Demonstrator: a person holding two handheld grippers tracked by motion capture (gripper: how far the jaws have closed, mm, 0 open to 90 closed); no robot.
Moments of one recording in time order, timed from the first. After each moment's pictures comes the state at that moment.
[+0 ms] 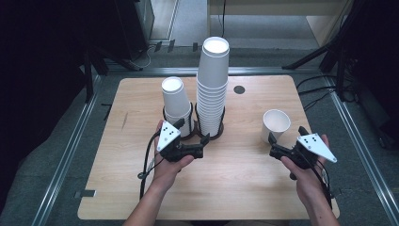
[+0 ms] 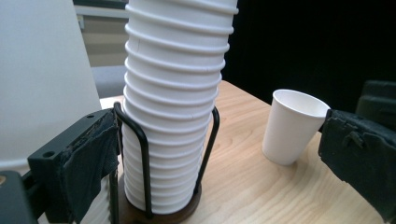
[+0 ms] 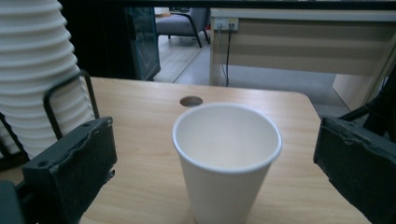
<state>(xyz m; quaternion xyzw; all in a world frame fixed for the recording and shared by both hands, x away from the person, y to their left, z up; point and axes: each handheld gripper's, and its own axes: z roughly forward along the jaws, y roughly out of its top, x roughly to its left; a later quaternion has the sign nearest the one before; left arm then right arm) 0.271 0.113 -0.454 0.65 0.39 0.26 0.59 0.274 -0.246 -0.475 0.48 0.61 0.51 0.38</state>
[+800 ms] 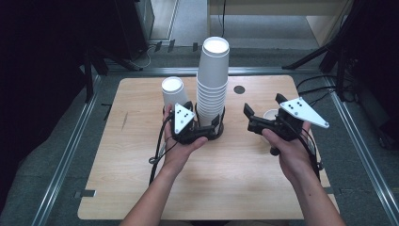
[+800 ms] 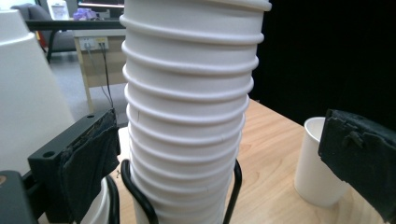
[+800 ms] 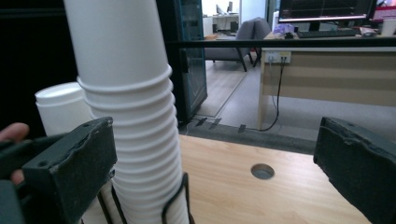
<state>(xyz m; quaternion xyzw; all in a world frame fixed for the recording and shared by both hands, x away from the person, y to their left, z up) 0.309 0.081 -0.430 0.65 0.40 0.32 0.57 0.290 -0.175 -0.365 0.42 0.62 0.58 0.32</state>
